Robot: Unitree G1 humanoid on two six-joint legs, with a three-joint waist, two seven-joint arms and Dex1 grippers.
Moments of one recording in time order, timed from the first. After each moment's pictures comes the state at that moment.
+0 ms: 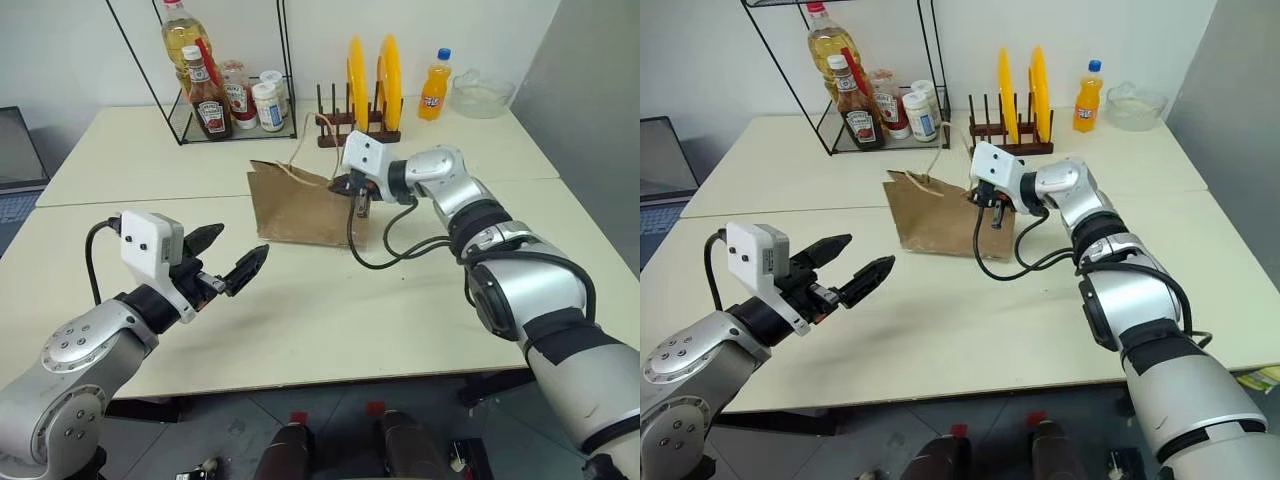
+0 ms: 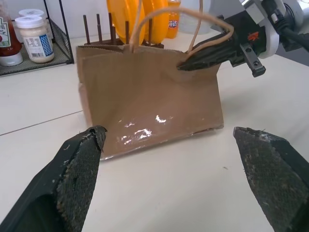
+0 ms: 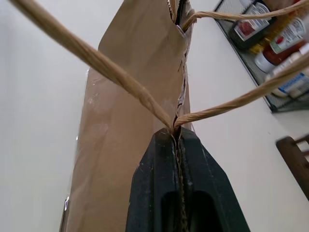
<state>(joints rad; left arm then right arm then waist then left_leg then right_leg) -0.04 0.61 0.43 -0.75 -0.84 0.85 -0.31 -1.44 -0.18 0.14 1.36 -0.26 -0.32 1.01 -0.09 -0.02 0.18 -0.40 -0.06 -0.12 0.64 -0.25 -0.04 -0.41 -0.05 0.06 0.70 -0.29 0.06</state>
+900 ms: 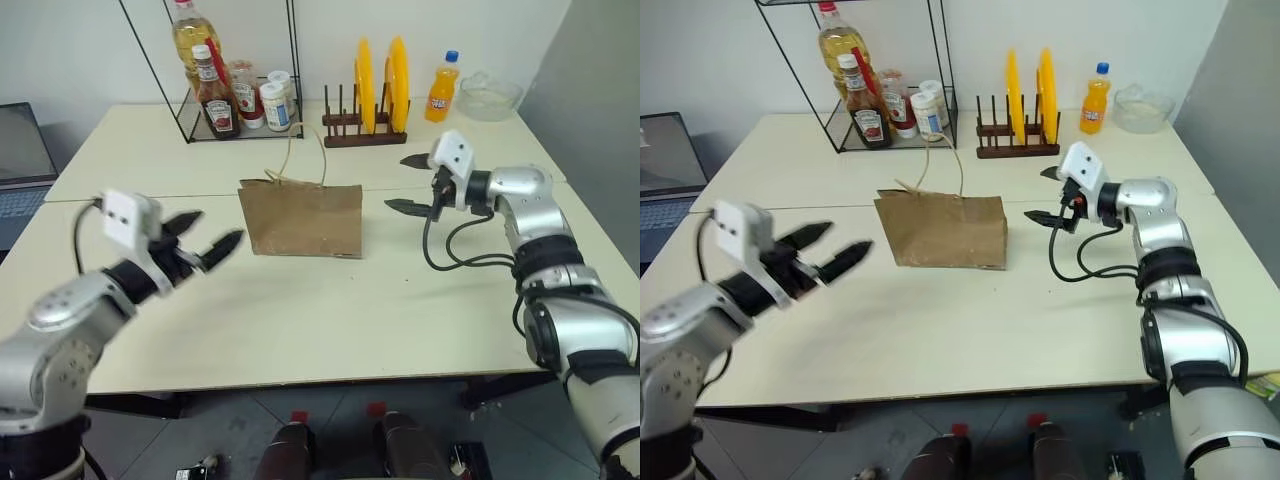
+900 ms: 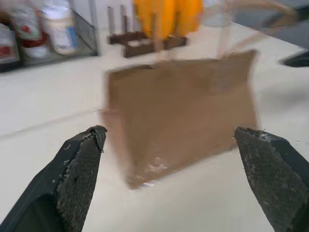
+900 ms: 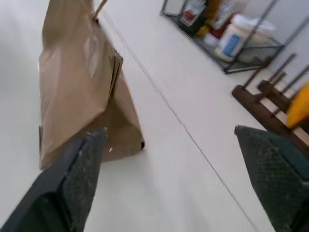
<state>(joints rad) -0.32 0.76 0.35 -0.25 -0.68 0.67 -0.50 -0.87 -0.43 -0.05 0.53 0.01 0.10 1.05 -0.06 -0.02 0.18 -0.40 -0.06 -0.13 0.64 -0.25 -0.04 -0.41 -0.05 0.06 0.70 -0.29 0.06</state>
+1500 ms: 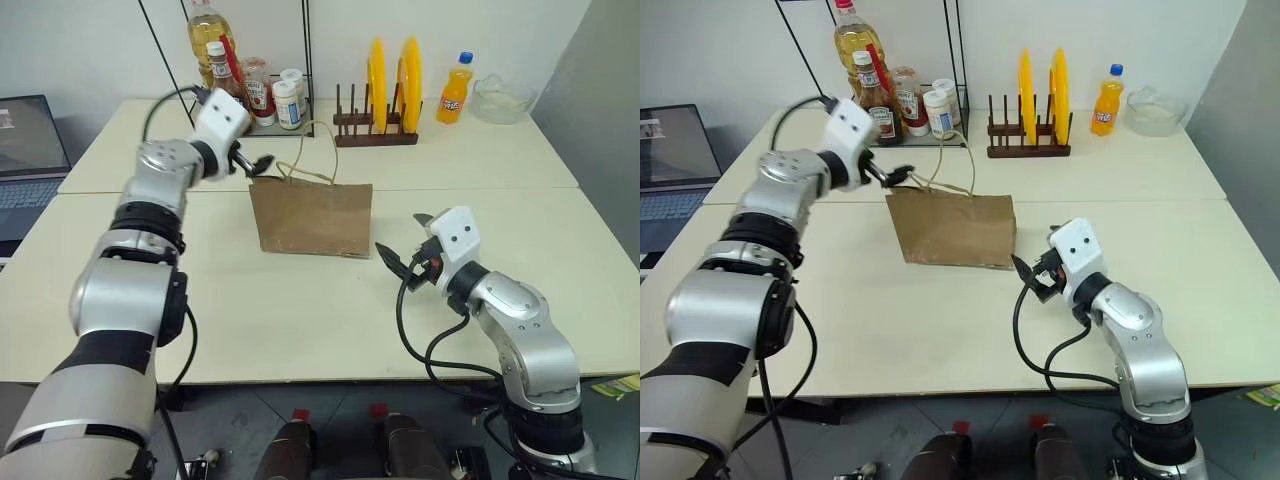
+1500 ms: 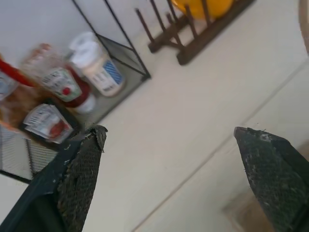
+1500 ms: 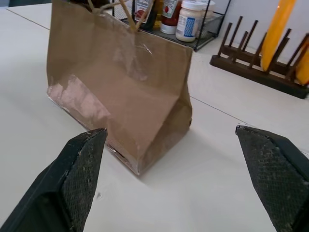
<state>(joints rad) -1.32 0.54 -0.15 1.31 0.09 -0.09 -0.74 -0.28 -0.25 0.04 -0.59 0.02 0.76 0.49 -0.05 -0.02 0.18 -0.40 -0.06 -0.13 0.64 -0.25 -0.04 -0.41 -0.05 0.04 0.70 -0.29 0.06</state>
